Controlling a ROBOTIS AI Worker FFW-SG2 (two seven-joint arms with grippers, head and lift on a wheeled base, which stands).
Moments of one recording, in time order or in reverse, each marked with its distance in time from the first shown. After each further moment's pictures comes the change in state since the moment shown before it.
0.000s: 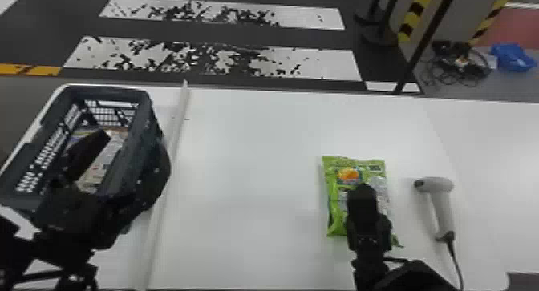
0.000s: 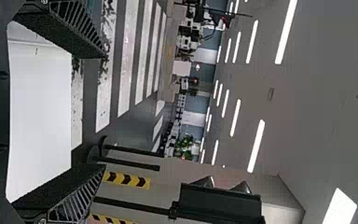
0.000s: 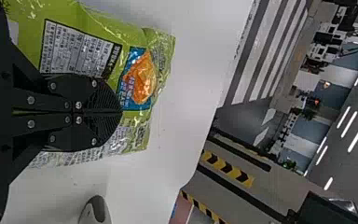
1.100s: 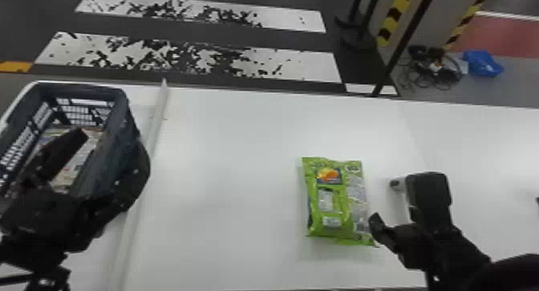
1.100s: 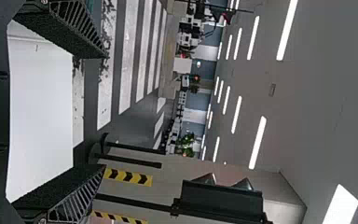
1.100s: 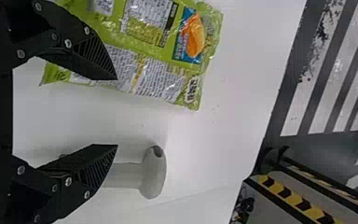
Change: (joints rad) left arm -0.018 0.007 -0.007 0.018 -0.004 -0.001 -0.005; right arm 0.209 -0.019 -0.385 -0.720 -0.092 0.865 0.403
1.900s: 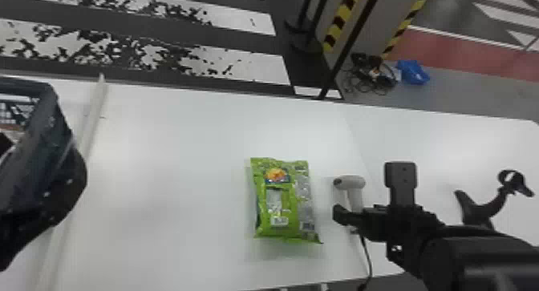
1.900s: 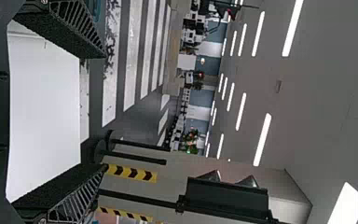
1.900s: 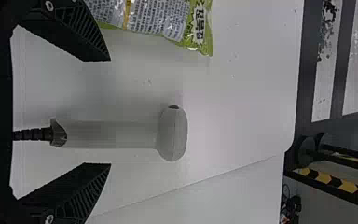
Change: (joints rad) left arm -0.020 0.015 -0.015 0.051 0.001 -0.014 -0.014; right arm -0.152 0.004 -0.235 0.283 -0.127 -0.050 0.183
